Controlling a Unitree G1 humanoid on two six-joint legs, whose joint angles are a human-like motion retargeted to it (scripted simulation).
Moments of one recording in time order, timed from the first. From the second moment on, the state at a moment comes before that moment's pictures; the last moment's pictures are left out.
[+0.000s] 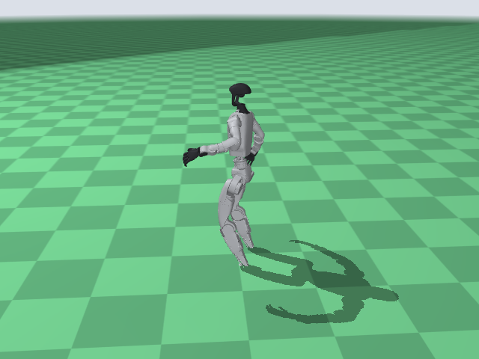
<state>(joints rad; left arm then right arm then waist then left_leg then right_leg) 0.43 0.87 0.37 0.19 -0.20 -0.20 -0.48 0.41 -0.59 -0.21 0.82 0.19 -0.16 0.17 0.05 0.10 -0.09 -0.24 0.12 0.15 0.59 -0.65 -0.04 -0.31 0.05 0.09 0.56 -0.56 0.09</state>
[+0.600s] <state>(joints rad) 0.18 0.41 0.08 0.99 -0.11 -0.16 -0.19 0.12 -0.41 0.06 0.71 0.31 -0.18 0.17 0.16 -0.18 -0.07 -0.79 -0.08 0.00 0.81 -0.69 0.07 -0.83 -0.20 -0.07 0.96 -0.62 0.14</state>
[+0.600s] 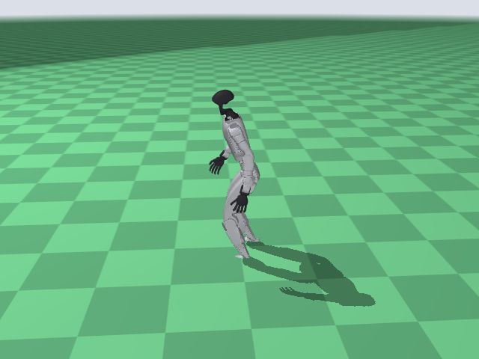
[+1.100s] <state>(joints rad) 0.14 0.33 0.09 0.95 -0.19 -0.15 -0.22 0.20 -0.40 0.06 0.58 0.31 -0.16 0.24 0.14 -0.15 -0.02 -0.75 -0.11 -0.03 0.86 -0.63 0.01 -0.82 -0.25 -0.05 1.01 -0.75 0.03</state>
